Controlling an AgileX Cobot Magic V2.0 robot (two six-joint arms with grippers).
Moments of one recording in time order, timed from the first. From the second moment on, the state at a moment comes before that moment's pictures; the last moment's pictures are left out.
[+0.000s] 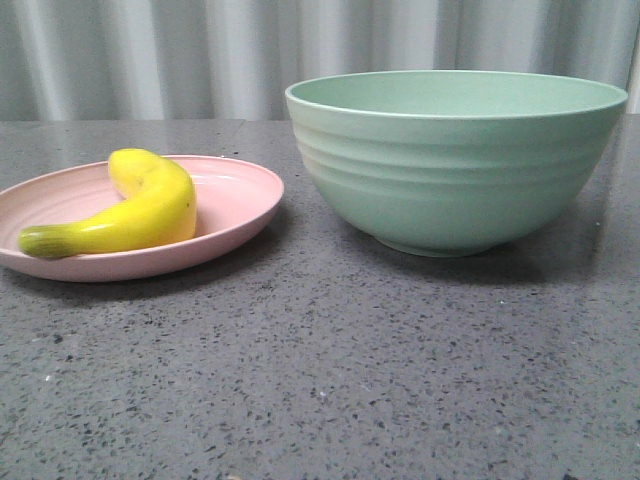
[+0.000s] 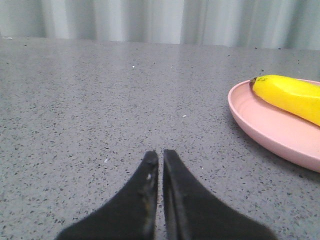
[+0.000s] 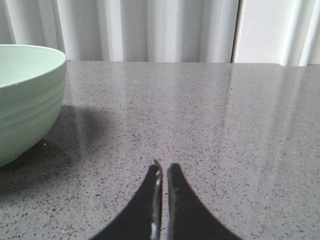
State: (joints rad) left arm -0.07 0.00 0.00 -0.03 0.21 -0.06; right arm -0.09 -0.01 0.01 0.00 0.12 -0.05
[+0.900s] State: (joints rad) left arm -0.07 0.11 -0.26 -0.04 0.26 -0.06; right arm -0.09 0.17 -0.25 0.06 0.35 -0.05
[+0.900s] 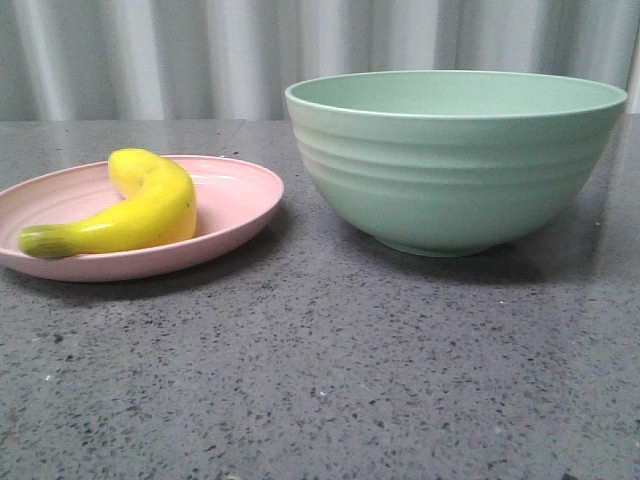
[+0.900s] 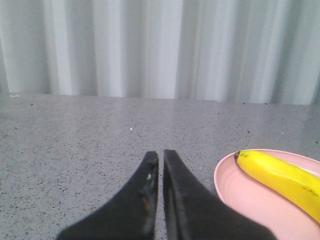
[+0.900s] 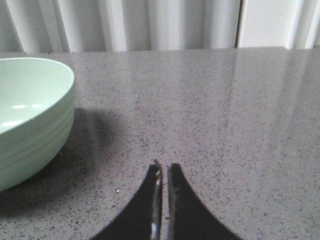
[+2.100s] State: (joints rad) left arm -0.12 0.45 -0.47 -0.06 0.27 -0.03; right arm -0.09 0.33 -0.32 0.08 0.37 -0.05
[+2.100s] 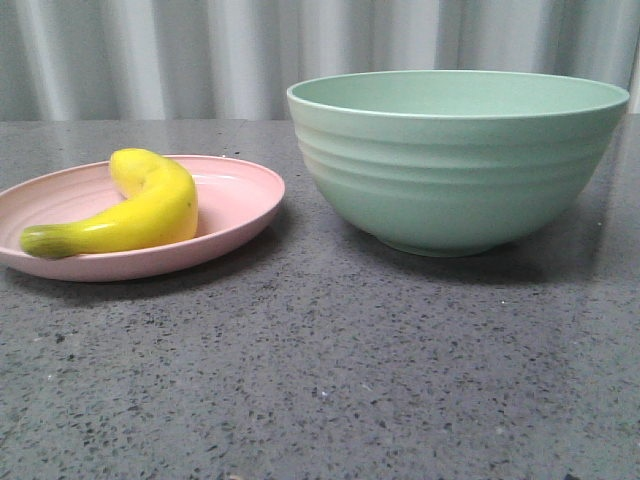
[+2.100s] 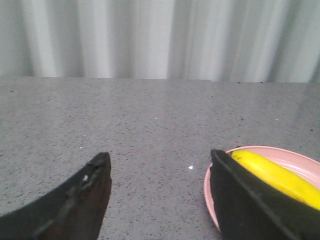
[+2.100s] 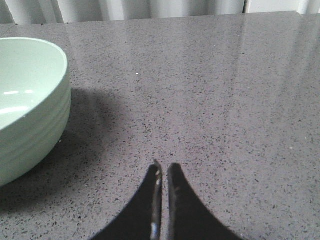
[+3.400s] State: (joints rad) left arm -0.71 1.37 -0.75 -0.06 0.23 -0.03; right arm -0.09 0.33 -0.32 0.08 0.37 -0.05
